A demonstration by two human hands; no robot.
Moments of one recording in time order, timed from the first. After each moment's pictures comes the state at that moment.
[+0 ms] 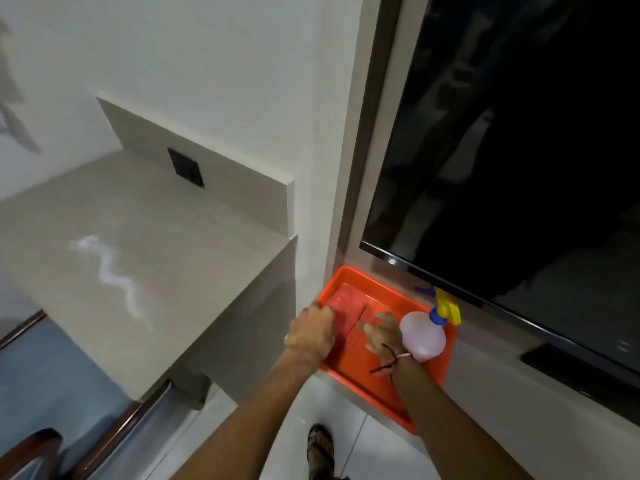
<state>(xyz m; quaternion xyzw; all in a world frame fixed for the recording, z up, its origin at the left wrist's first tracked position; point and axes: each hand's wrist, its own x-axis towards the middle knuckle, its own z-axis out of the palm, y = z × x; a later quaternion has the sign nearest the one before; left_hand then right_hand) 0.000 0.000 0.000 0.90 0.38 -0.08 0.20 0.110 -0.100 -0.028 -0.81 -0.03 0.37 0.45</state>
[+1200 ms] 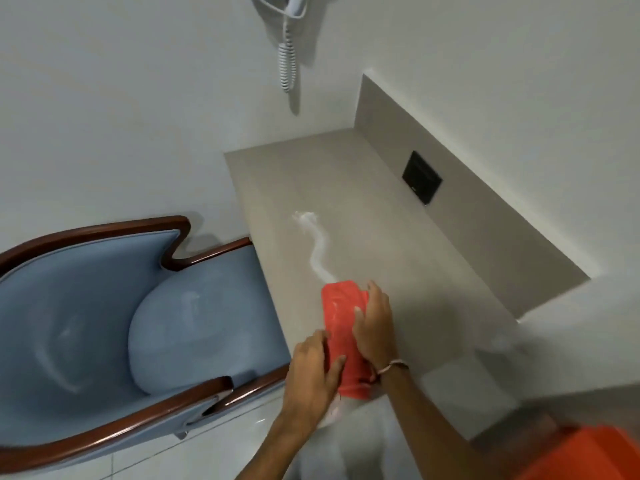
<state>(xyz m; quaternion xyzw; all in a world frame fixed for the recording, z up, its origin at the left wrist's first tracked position) -0.280 0.178 -0.037 0.66 0.62 0.22 0.36 -0.141 0.232 -0.036 -0.75 -0.51 0.30 0.29</state>
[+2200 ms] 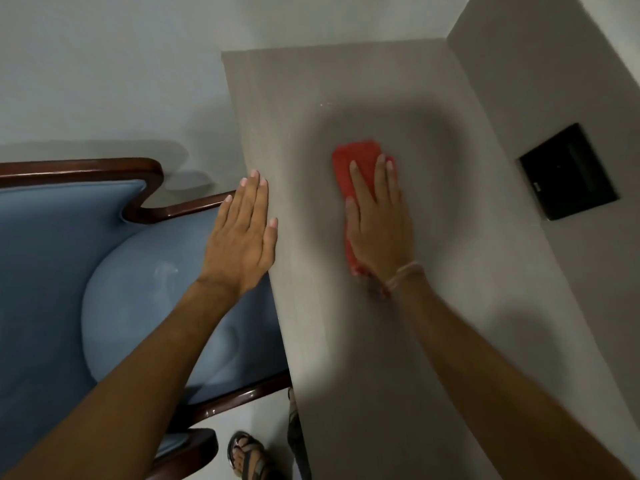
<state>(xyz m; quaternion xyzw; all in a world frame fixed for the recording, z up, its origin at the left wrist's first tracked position) -0.415 0.493 -0.139 0.75 0.65 0.12 0.11 -0.190 0.523 -0.114 -0.68 -0.73 0.04 0.09</state>
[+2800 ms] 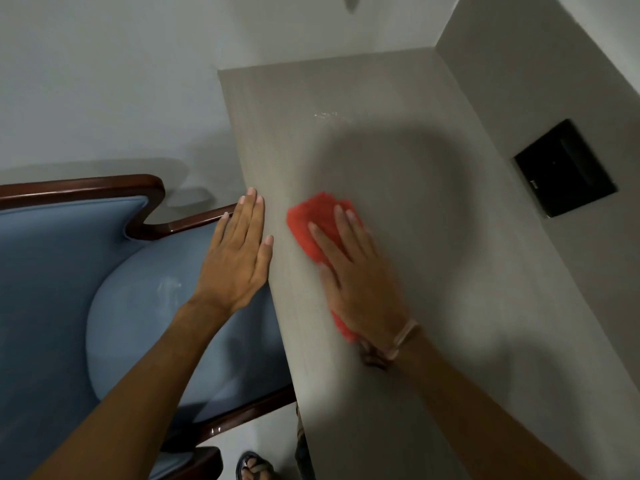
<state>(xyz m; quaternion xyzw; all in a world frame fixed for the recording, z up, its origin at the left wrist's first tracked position) -0.425 0.484 -0.140 0.76 0.62 0.14 0.15 -0.206 0.459 -0.124 -0.58 -0.81 0.05 0.08</state>
